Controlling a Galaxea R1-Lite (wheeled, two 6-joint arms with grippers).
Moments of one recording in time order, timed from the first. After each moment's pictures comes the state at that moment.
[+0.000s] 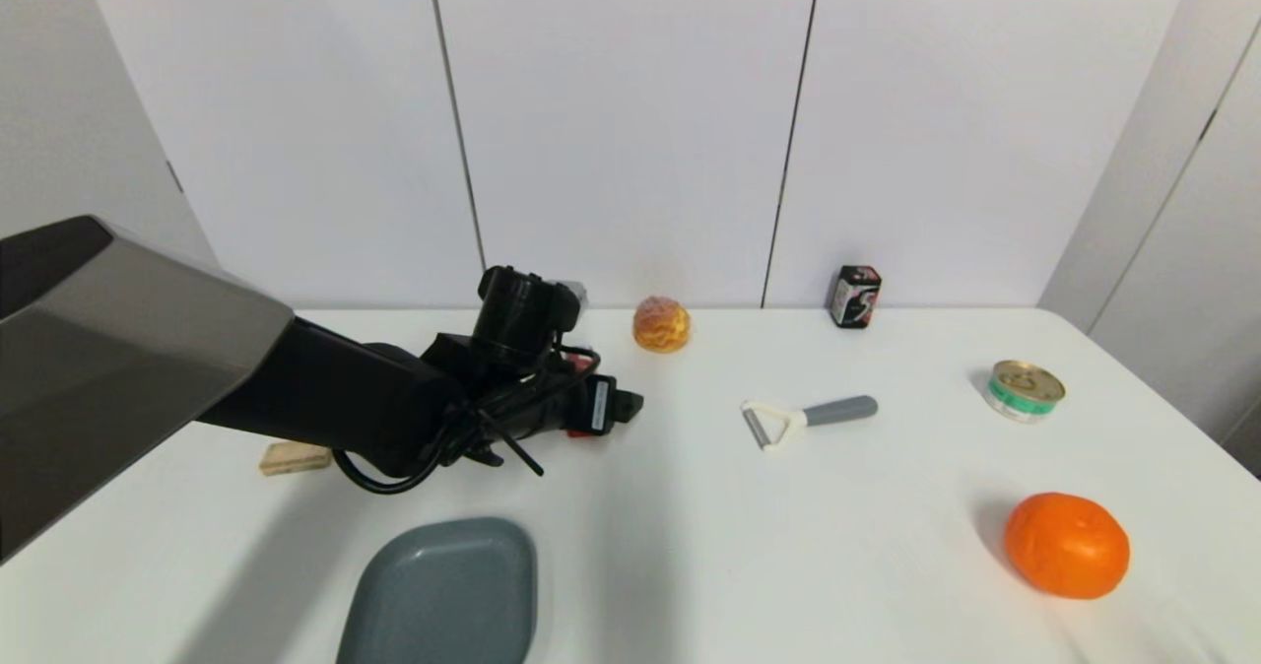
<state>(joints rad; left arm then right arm) -0.61 2.04 -1.14 -0.29 0.06 -0.21 0.00 0.00 0.00 0.02 -0.06 0.20</state>
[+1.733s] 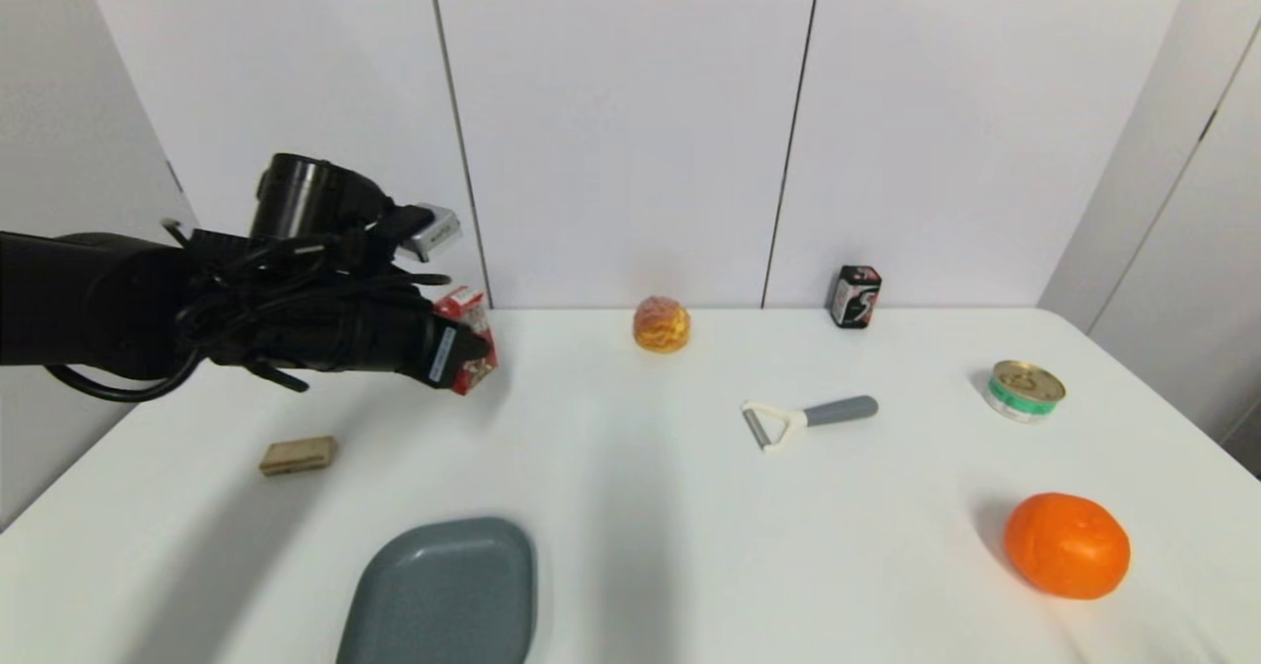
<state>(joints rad) -0.28 1.74 -1.16 0.09 -0.26 0.22 0.00 0.00 0.00 0.02 -0.06 0.20</state>
